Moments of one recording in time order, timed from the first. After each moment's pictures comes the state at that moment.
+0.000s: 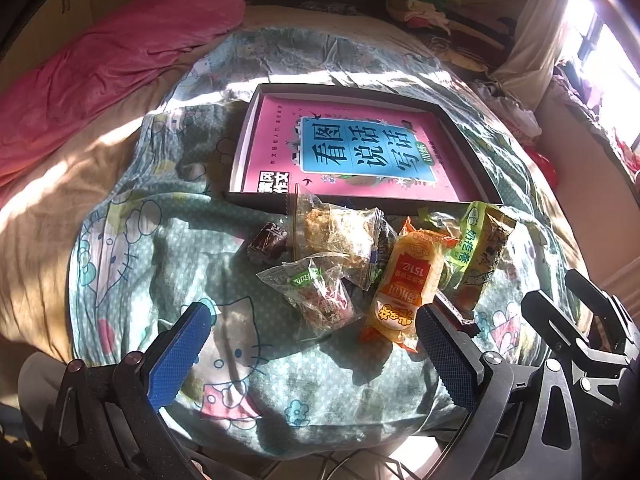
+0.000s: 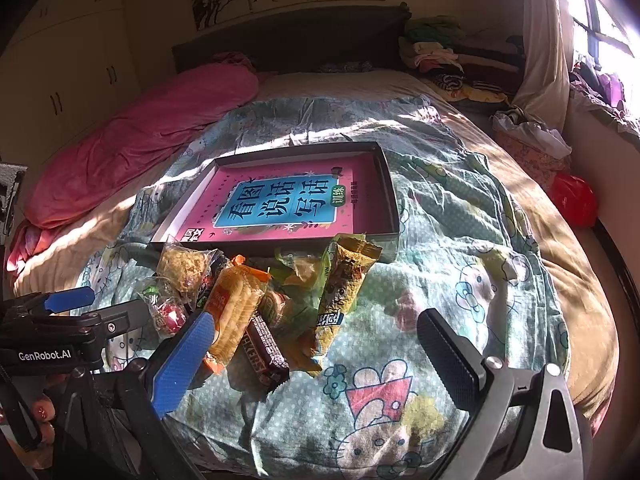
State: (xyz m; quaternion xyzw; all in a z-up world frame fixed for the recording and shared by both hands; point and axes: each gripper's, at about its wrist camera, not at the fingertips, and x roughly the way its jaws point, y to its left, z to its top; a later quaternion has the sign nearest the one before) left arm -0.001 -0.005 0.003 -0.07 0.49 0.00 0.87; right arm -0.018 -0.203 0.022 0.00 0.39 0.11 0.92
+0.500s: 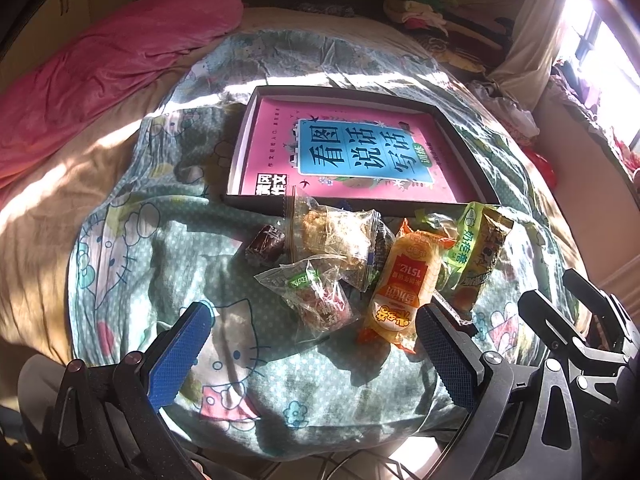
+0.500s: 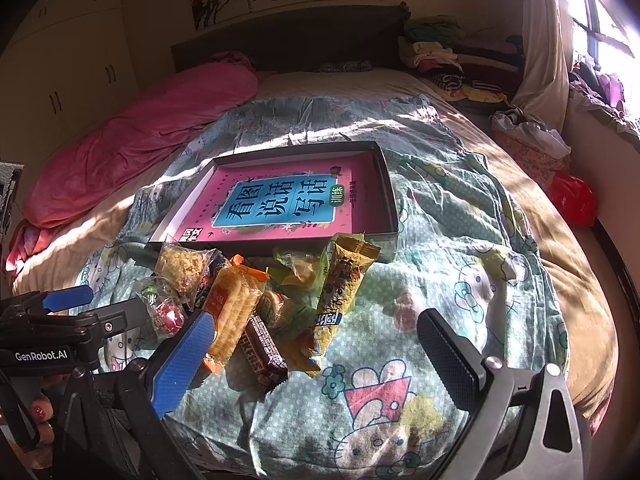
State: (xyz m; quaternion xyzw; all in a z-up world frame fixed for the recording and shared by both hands) left arm -0.001 -0.006 0.005 -0.07 0.48 0.00 0.87; right arm -0.018 -0.203 0.022 0.00 0.39 0.11 0.92
